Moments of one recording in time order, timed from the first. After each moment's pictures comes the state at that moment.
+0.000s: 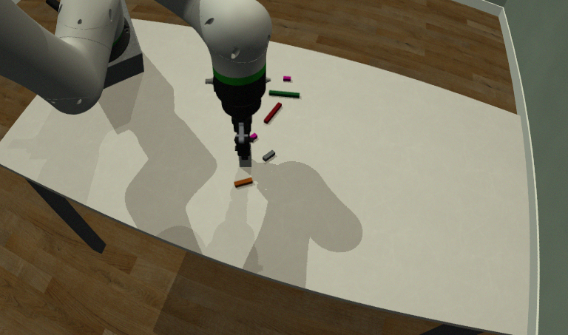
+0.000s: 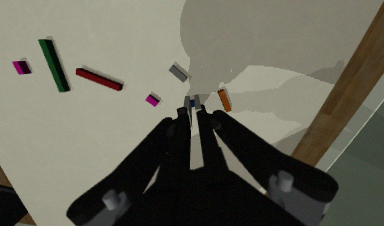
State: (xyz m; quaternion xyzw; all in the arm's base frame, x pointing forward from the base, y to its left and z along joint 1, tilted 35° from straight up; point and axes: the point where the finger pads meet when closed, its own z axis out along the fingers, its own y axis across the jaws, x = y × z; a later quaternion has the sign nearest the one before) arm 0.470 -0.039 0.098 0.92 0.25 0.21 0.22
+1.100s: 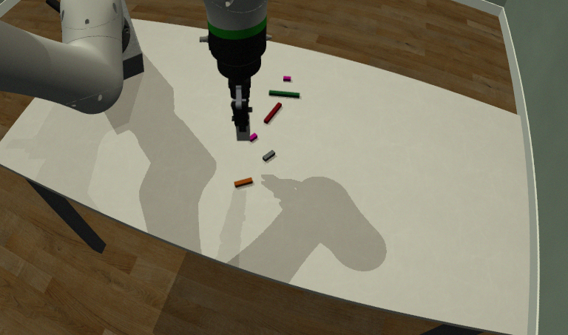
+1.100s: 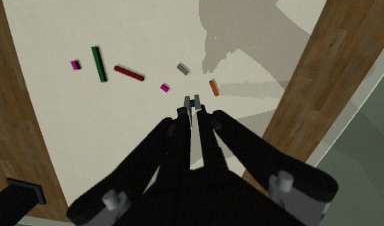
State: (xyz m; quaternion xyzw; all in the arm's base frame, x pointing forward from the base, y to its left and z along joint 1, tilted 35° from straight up) arm 0.421 -0.009 0.178 0.92 0.25 0.21 0.22
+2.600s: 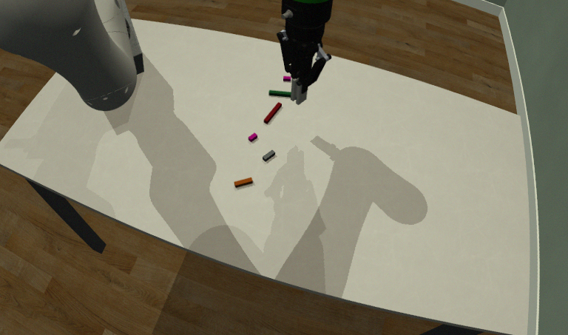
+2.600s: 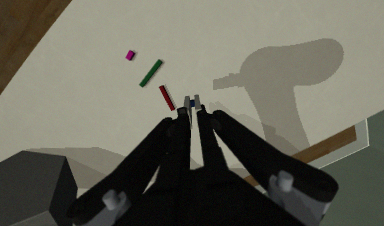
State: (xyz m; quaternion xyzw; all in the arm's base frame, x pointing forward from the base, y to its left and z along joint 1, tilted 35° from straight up) arm 0.477 0.139 0.157 0.76 0.58 0.11 0.28
